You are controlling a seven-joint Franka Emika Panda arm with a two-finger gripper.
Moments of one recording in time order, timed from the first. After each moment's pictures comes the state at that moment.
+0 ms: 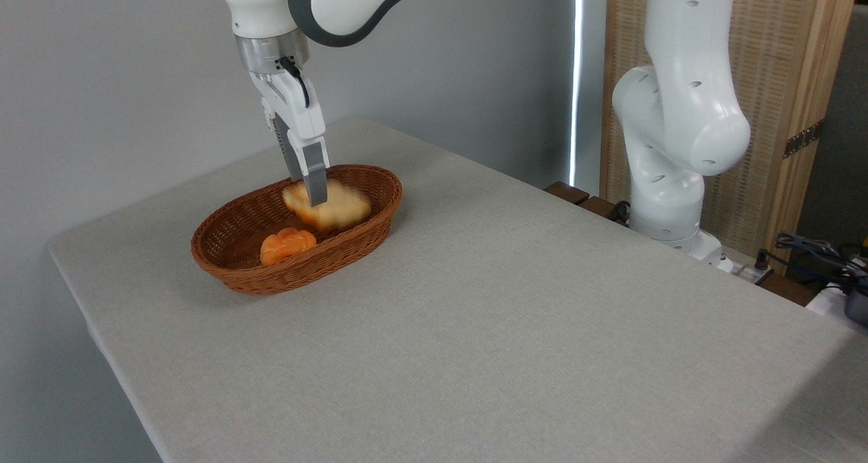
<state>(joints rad) -0.40 -0.01 -0.12 -1.89 -0.12 1.93 0.47</state>
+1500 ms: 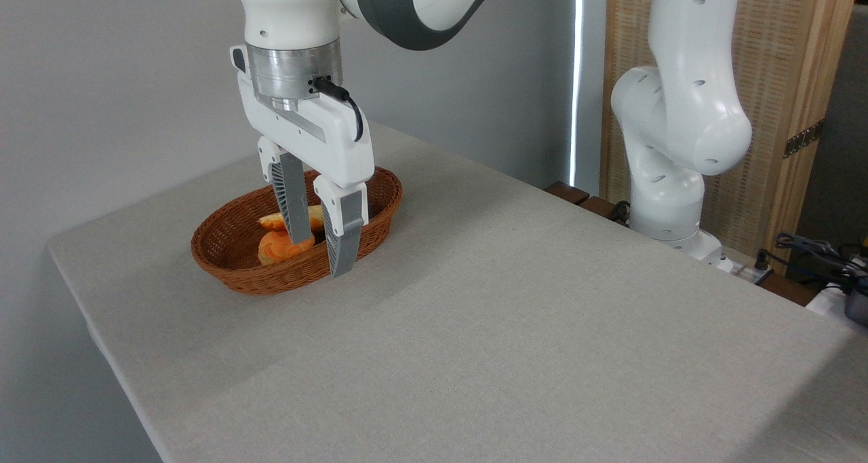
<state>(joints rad) -0.37 -0.05 0.24 -1.86 -0.05 1.93 0.64</state>
